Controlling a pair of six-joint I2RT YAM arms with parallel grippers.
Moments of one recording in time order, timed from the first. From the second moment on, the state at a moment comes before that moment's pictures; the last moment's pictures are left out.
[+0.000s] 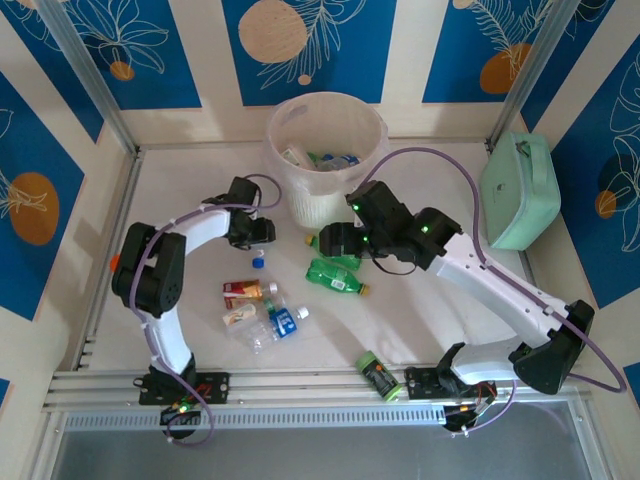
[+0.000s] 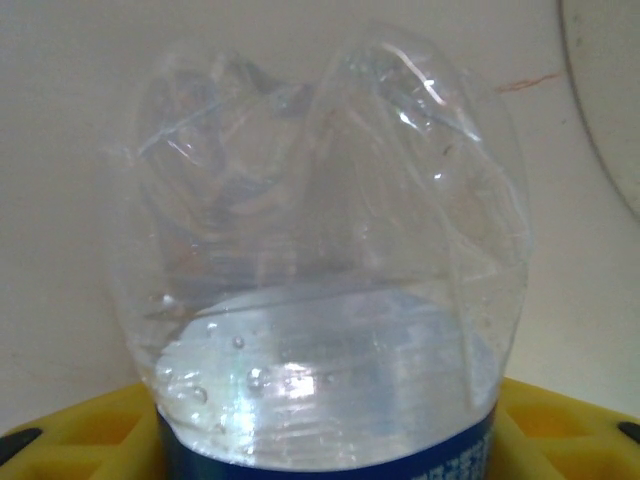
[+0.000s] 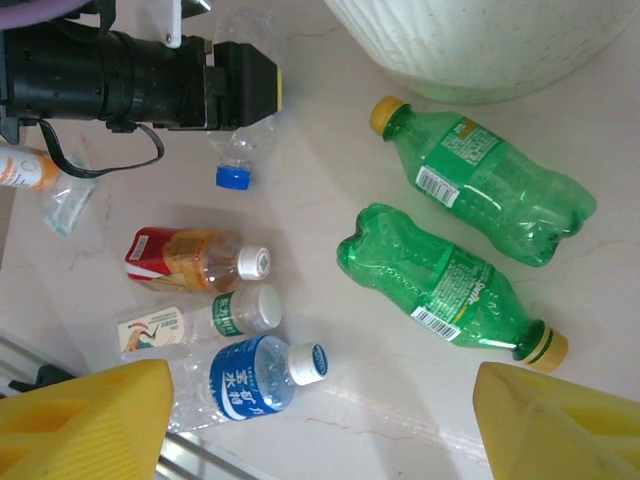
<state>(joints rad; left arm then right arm) -0.33 1.84 1.20 -0.51 0.11 -0.42 0.81 1.30 1.36 -0.95 -0.02 0.68</state>
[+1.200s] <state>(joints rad) -0.48 2.06 2.50 -0.79 0.26 -0.73 0.57 1.10 1.14 -0.92 -0.15 0.70</state>
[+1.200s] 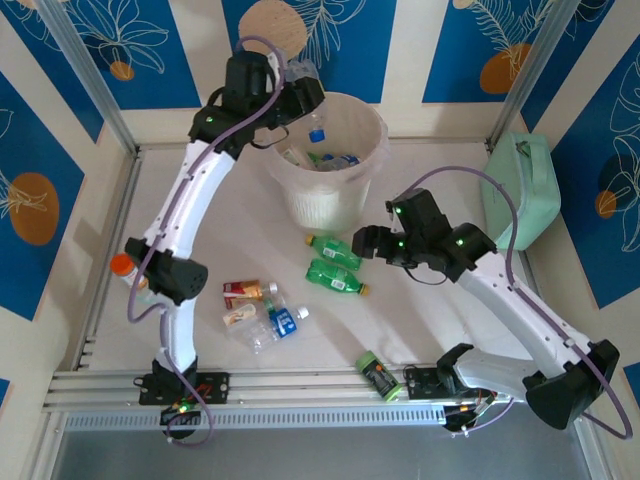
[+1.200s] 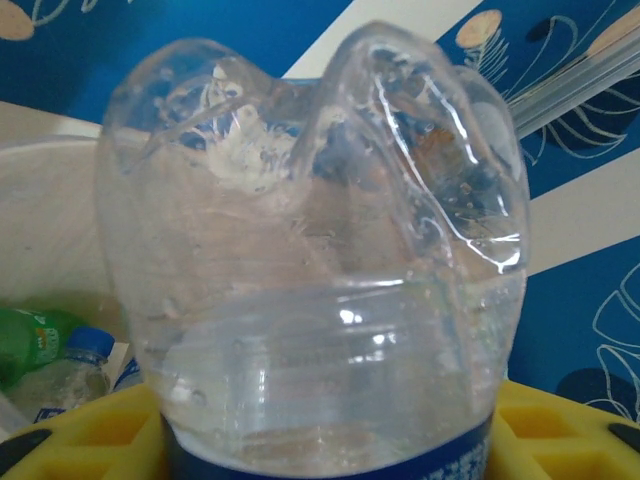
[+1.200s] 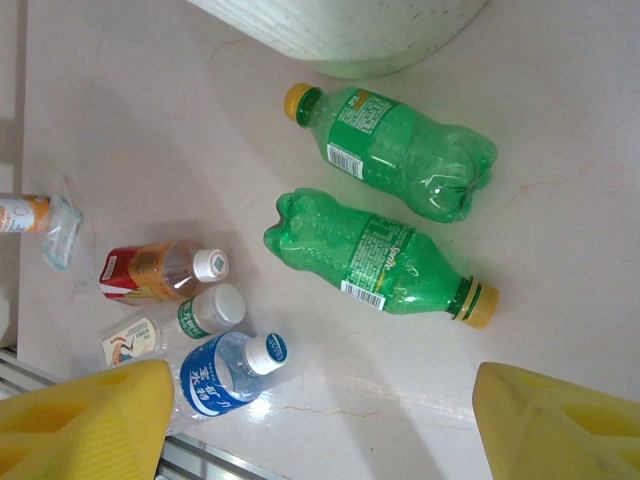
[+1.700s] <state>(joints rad) -0.48 2.15 2.53 -0.88 0.24 -0.70 0.44 1.11 1.03 -0.90 -0.24 0.70</state>
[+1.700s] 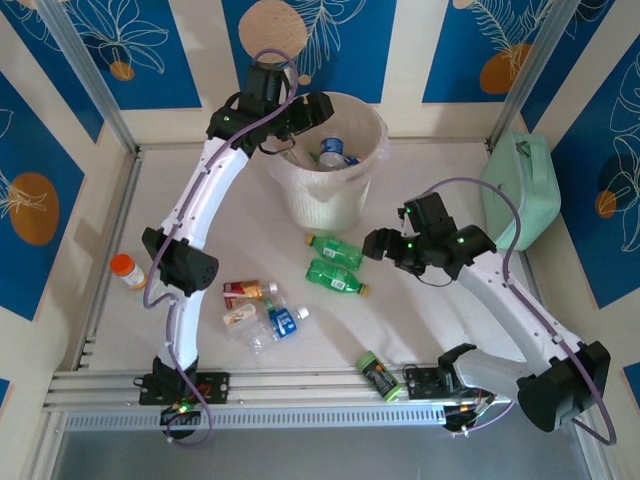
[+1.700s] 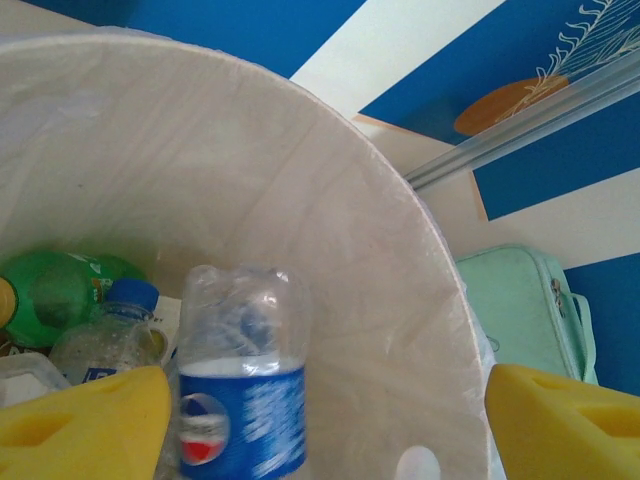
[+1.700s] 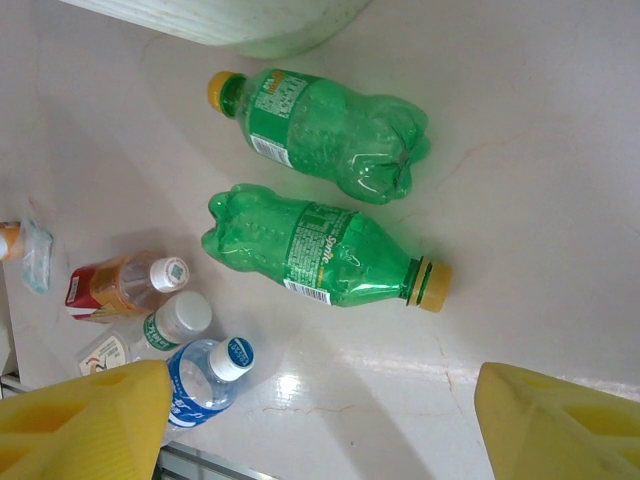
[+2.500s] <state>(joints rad) -0.34 1.18 1.34 -0.59 0.24 -0.74 0.52 1.48 0.99 -0.73 -0.36 0.57</state>
